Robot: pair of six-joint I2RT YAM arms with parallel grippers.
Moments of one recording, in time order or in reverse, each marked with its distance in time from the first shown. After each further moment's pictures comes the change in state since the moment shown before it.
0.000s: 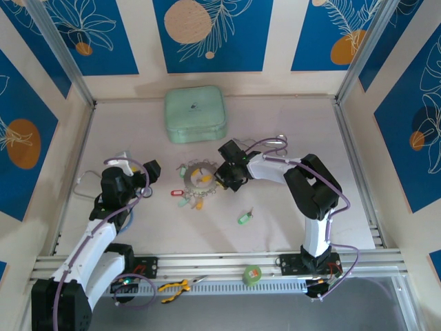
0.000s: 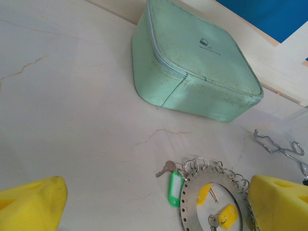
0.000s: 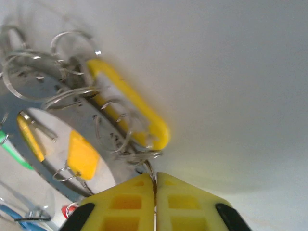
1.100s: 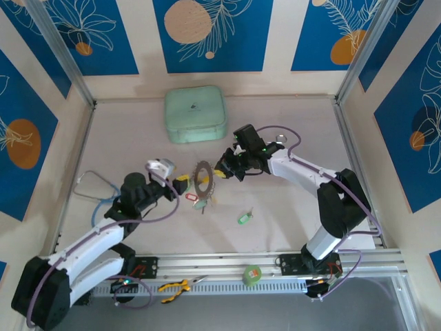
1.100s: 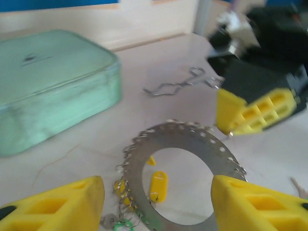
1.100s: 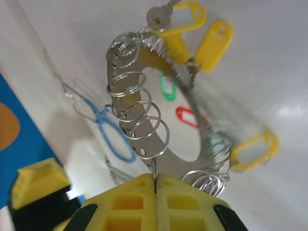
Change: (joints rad) left arm -0.380 0.102 -0.046 0.283 0.142 0.523; right arm -0.069 -0.269 0.001 -0.053 -0.343 -0.113
